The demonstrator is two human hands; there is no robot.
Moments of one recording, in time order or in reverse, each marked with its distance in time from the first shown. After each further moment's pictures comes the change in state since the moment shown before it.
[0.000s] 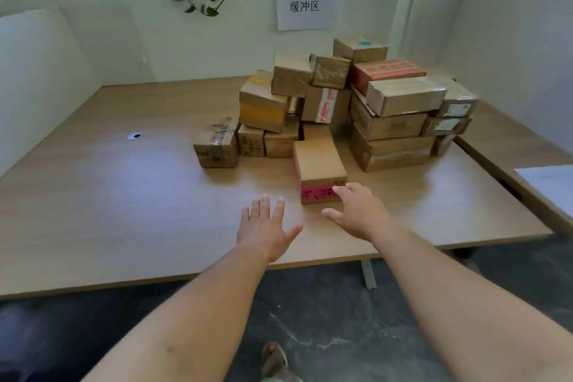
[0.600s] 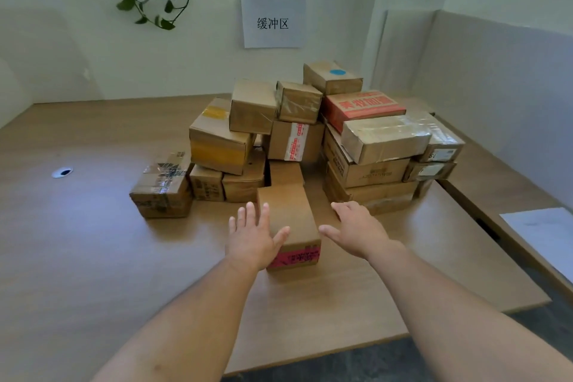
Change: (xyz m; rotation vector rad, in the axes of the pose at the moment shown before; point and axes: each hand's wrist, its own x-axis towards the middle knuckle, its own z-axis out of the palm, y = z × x) left_hand 0.166 0.044 -0.036 -0.131 0.052 -0.016; right_hand 0.136 0.070 -0.038 -0.003 -0.033 0.130
